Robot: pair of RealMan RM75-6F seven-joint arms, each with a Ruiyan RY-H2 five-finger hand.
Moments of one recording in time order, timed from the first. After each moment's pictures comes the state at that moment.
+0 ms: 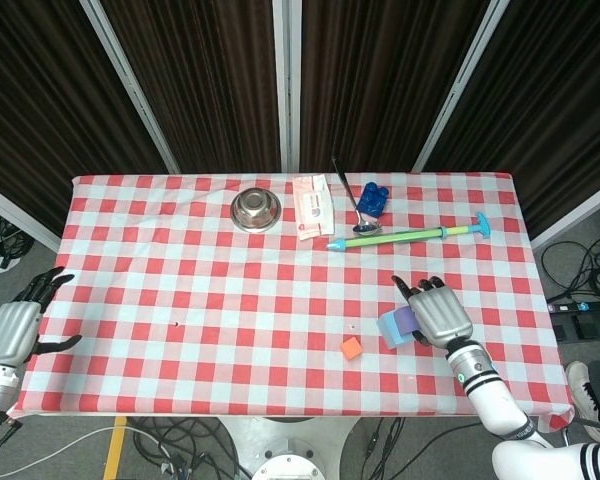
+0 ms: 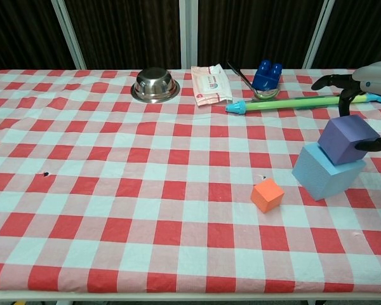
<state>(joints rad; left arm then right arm) -0.20 -1.20 -0.04 -1.35 1.48 1.34 -0.32 0.70 -1.17 -0.01 -1.99 -0.87 1.12 -0.73</state>
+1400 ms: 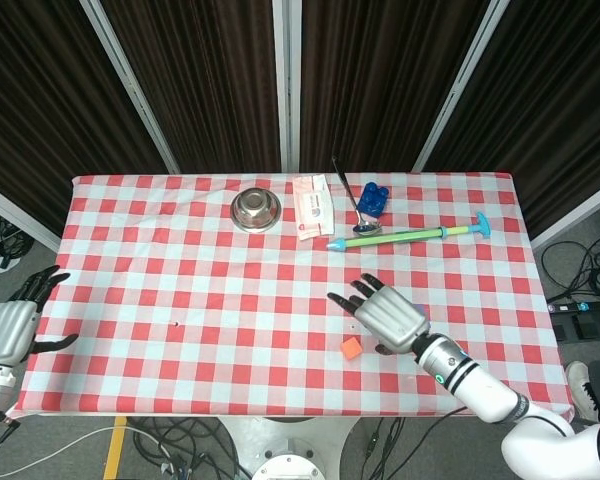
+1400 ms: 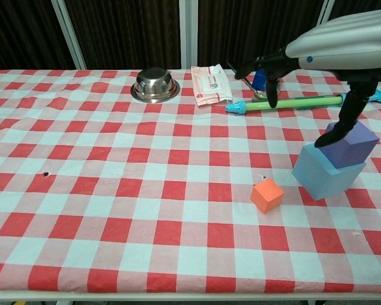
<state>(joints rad) -0.20 -1.20 -0.04 -1.35 1.48 1.35 -0.31 0.85 -1.02 0.06 -2.04 -1.20 0.78 -0.52</state>
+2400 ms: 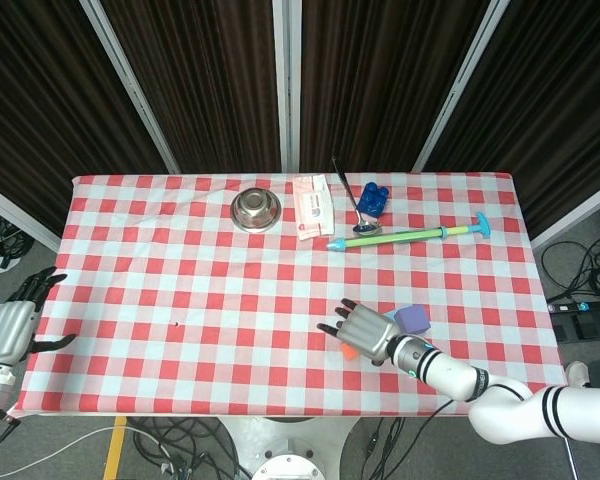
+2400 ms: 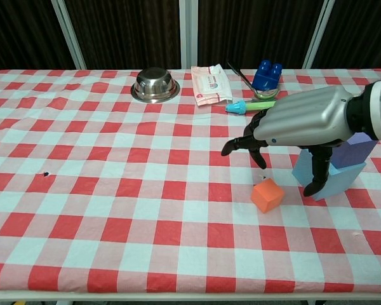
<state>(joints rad) -0.20 -1.22 -0.05 -1.32 1.45 1.32 -0.31 1.01 -1.21 -0.05 -1.80 -1.19 0.58 -0.55</state>
